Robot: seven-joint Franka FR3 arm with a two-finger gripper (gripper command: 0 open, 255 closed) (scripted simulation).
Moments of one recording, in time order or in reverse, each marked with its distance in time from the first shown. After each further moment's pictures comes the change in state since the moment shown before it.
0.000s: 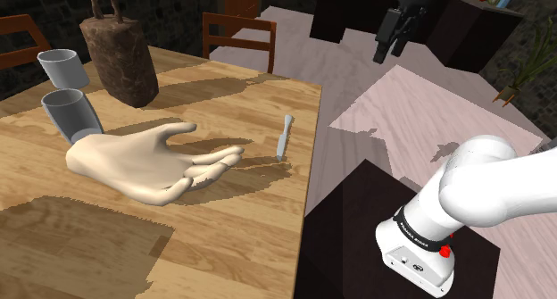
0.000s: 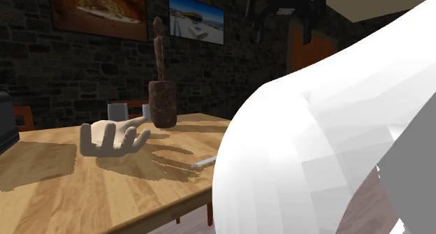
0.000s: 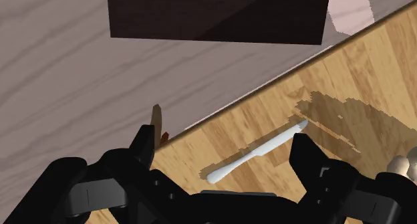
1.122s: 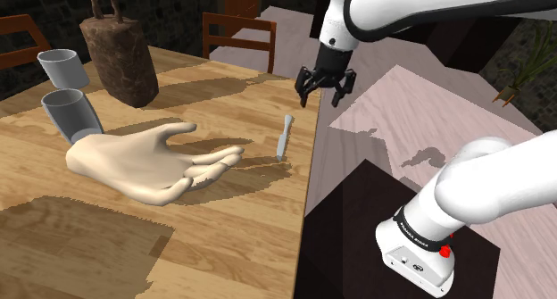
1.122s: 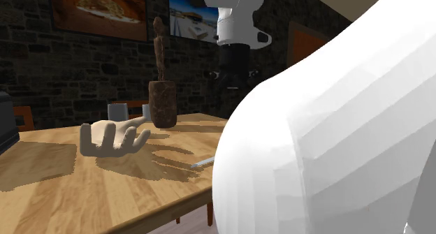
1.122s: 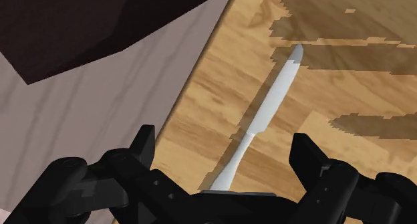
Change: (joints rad) arm -0.095 0.241 0.269 -0.224 0.164 0.490 0.620
